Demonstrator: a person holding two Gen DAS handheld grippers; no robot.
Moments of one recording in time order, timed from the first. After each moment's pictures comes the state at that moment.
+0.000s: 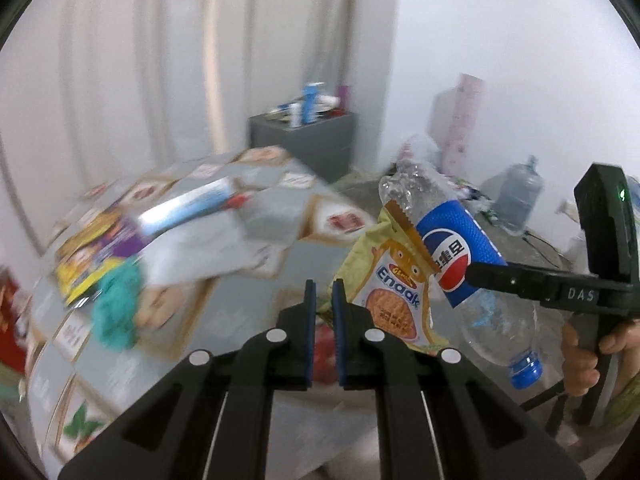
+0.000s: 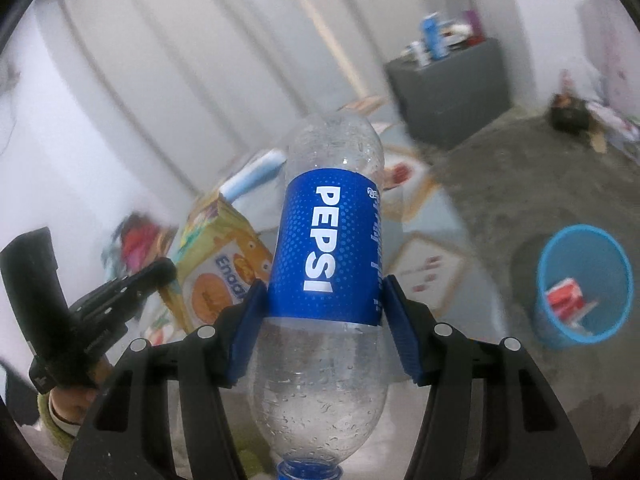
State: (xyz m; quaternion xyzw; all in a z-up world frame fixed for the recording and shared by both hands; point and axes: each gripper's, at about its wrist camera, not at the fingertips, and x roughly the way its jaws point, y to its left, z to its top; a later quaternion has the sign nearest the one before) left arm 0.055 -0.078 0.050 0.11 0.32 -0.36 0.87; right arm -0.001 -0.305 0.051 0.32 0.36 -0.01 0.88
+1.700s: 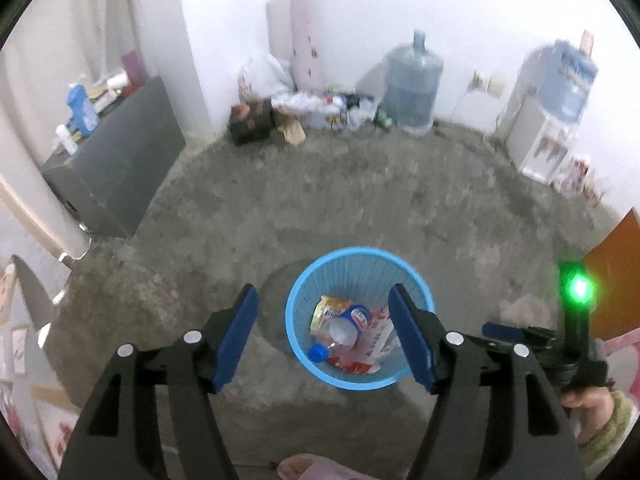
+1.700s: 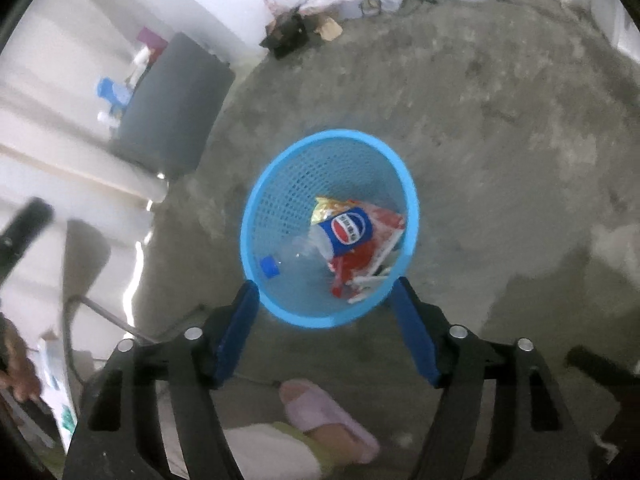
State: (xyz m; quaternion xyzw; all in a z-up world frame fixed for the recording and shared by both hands) left arm 0.085 -0.478 -0.040 0.28 0.36 -0.53 0.71; right arm -0.111 -0.542 -0.150 0.49 0.40 -0.33 0.70
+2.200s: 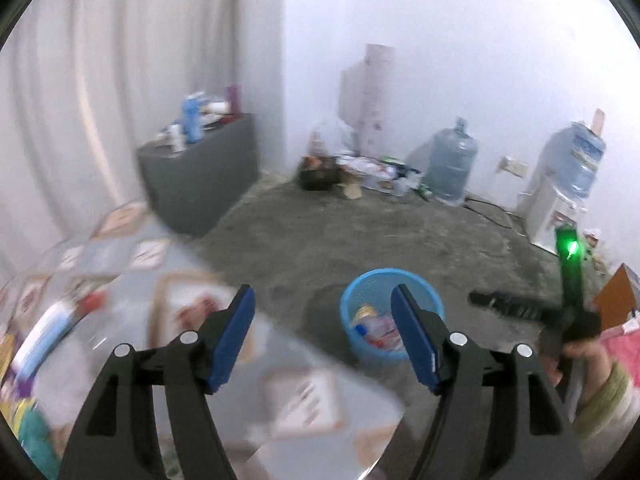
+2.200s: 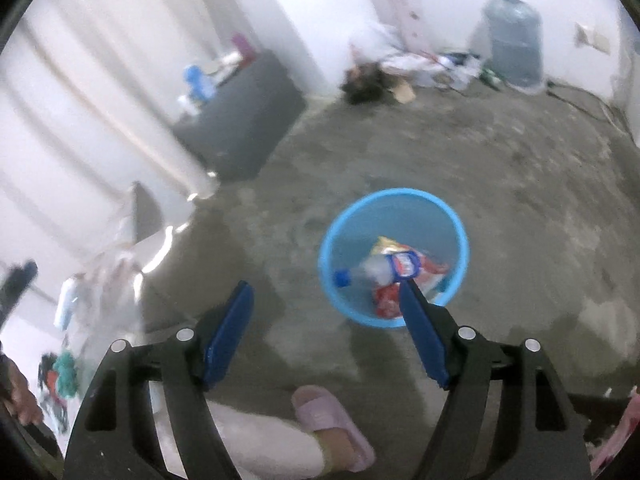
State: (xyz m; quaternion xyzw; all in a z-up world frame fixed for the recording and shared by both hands) left arm 0.080 -0.236 0.052 0.17 0.30 -0.47 0.81; right arm -0.079 -0.465 -0.051 0.39 0.37 -0.26 0.80
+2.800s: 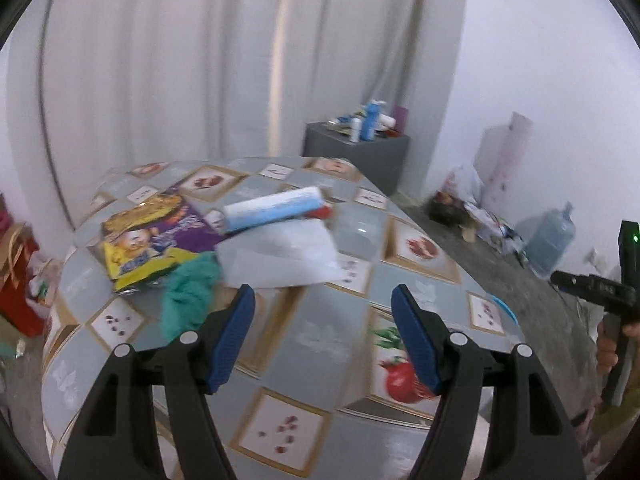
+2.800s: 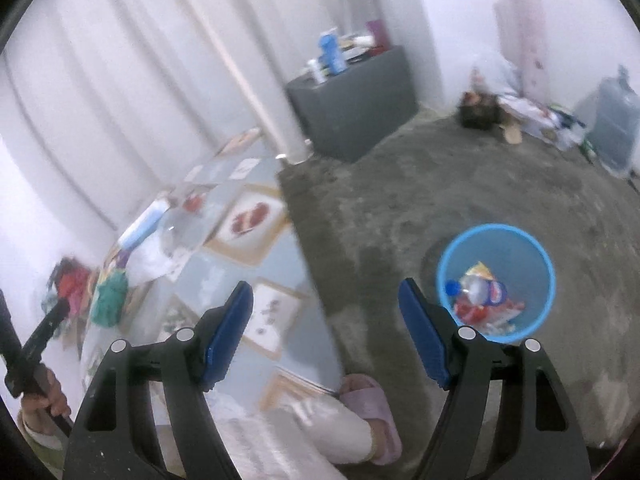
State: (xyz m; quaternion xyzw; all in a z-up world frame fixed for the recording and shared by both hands) left arm 0.116 0.021 0.041 0.03 0.32 -0.27 0.91; right arm 0.016 -0.368 0.015 0.29 0.39 -0.12 0.87
